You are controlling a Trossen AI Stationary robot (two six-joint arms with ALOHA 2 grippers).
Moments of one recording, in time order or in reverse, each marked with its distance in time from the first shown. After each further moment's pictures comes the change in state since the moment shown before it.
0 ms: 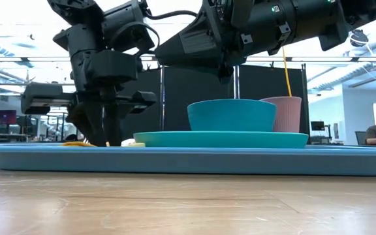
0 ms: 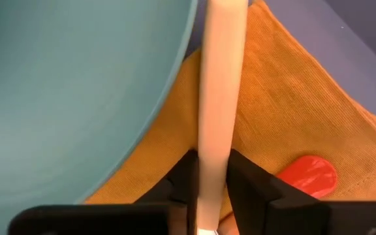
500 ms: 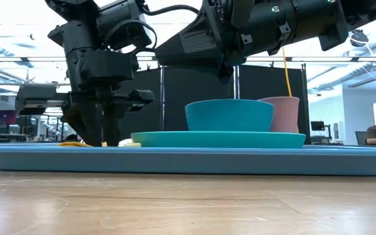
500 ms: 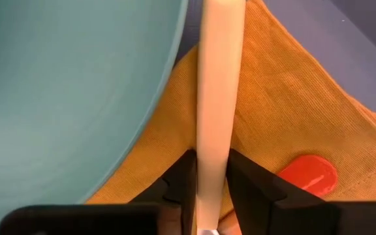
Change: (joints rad) left arm -0.035 -0.002 0.001 -0.022 -0.051 0.006; right arm 0.000 0.000 0.000 0.000 0.000 0.000
